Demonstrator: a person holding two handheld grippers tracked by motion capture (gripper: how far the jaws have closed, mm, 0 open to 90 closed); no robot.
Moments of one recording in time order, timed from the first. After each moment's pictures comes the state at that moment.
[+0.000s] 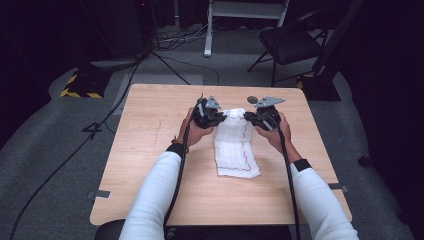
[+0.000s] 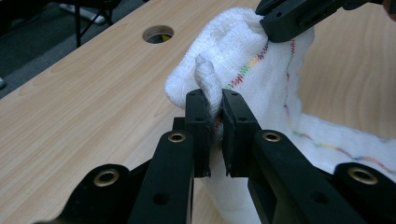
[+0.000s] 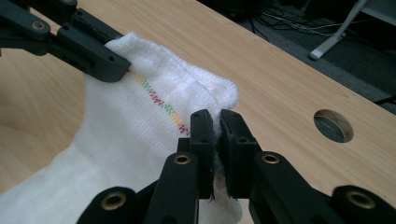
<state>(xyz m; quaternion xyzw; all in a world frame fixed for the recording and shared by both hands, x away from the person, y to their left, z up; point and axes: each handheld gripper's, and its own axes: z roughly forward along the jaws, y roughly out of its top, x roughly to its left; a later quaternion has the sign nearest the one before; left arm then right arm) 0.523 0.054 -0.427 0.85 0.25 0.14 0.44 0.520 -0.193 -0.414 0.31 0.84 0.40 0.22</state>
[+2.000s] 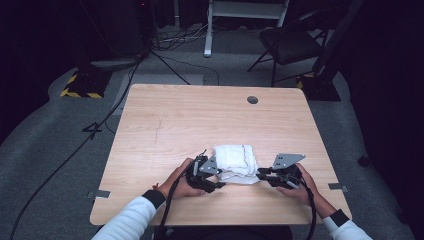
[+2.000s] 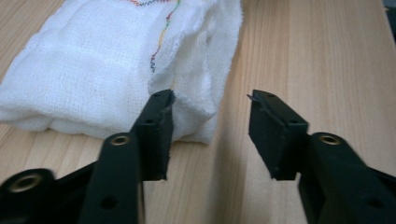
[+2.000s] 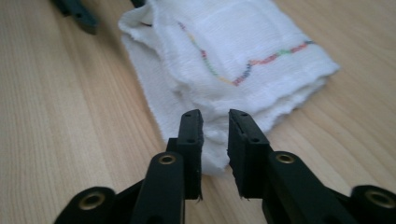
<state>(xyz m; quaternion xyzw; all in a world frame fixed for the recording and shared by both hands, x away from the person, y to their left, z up) 0.368 0.066 -0.476 0.91 0.11 0.05 0.39 0.370 -0.248 -0.465 0.21 0.89 0.38 0.12</state>
